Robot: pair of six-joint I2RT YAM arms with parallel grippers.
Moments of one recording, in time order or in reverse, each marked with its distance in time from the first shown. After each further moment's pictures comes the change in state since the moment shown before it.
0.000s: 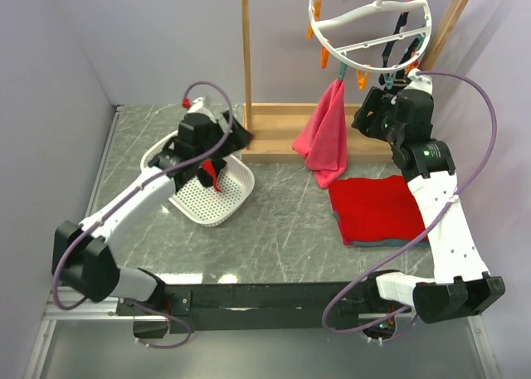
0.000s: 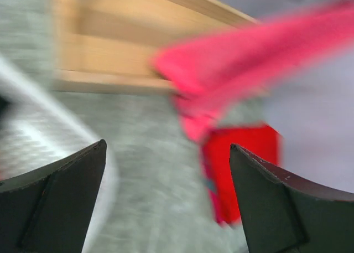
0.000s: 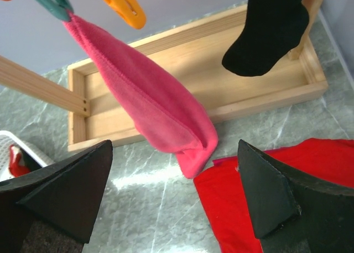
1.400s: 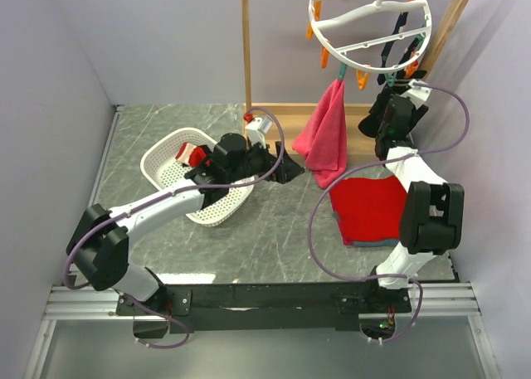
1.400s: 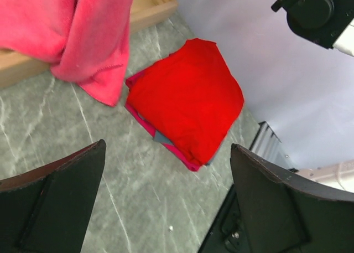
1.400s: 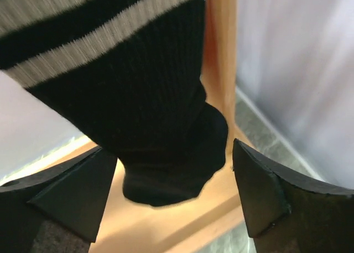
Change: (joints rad) left arm -0.291 0.068 -0.103 0.395 0.306 0.186; right arm -0.203 0.458 -0.281 0.982 0.222 -0.124
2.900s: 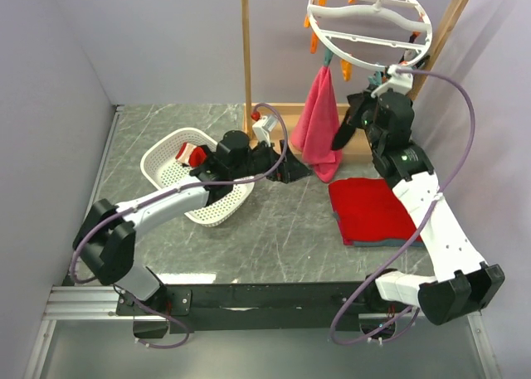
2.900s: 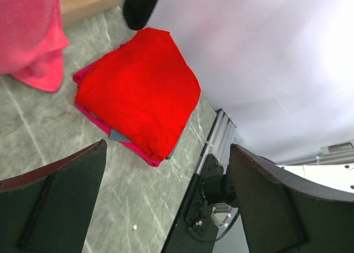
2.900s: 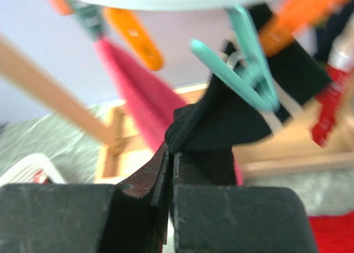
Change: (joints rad) left arm 0.000 0.076 0.047 0.089 0.170 -0.118; right arm 0.344 -0.464 0.134 -0.590 -0.117 0.071
